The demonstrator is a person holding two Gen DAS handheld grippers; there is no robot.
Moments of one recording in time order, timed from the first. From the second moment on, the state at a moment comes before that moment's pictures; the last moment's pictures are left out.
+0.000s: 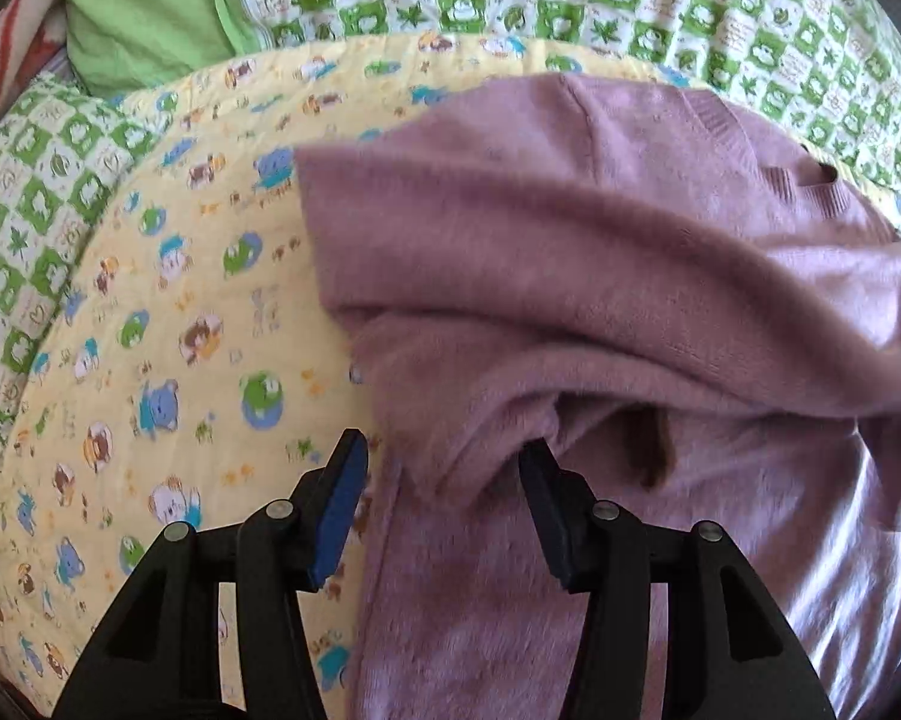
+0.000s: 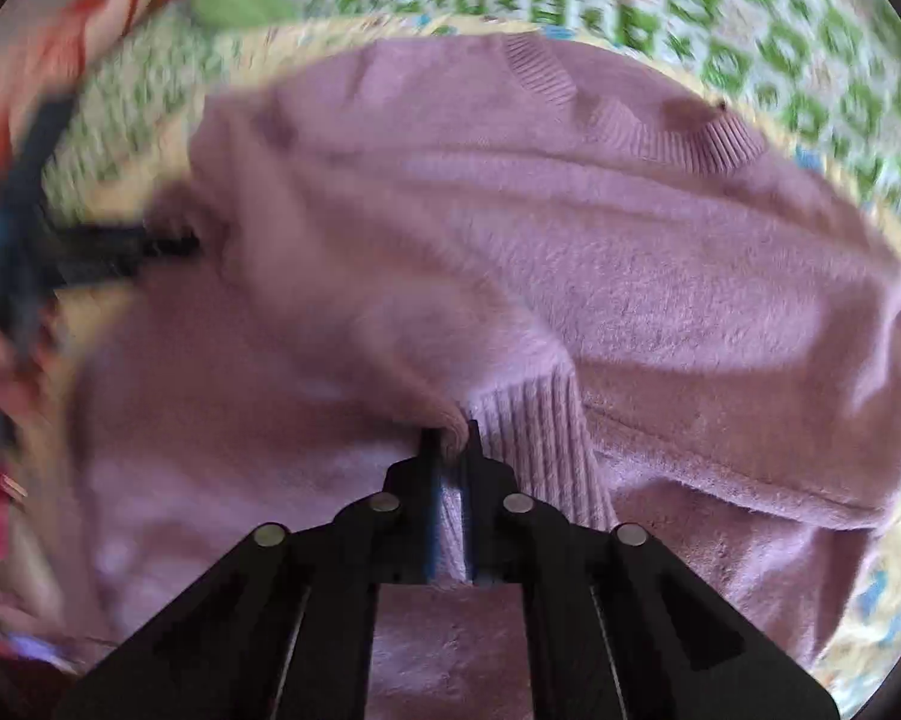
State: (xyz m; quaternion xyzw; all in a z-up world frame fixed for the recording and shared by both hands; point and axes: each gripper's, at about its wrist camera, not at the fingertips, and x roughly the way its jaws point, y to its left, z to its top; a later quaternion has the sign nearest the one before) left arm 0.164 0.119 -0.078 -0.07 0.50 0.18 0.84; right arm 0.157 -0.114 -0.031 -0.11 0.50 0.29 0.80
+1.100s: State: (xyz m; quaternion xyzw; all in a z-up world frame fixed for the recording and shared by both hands) left arm 0.180 0.158 -0.080 -0.20 0.47 0.29 0.81; right arm 0.258 -0.333 -0.011 0.16 0.53 0.12 0.82
